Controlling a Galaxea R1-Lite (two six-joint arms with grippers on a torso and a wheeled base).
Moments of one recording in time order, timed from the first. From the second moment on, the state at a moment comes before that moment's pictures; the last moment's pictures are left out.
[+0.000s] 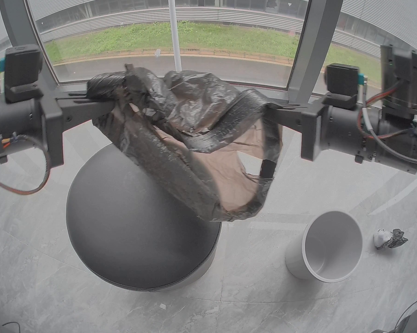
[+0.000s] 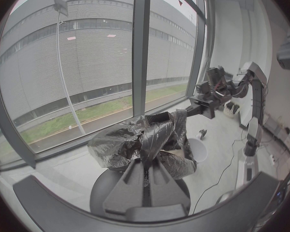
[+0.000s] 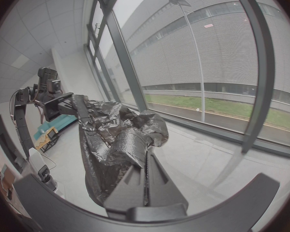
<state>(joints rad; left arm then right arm) -0.54 1.27 -1.24 0.14 -0.18 0.32 0.67 1.54 -1.13 -0.32 0.14 -0.05</state>
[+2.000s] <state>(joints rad) -0.59 1.36 -0.92 -0.17 -0.26 -0.05 0.89 1.24 -0.95 -0.25 -0.13 -0.03</state>
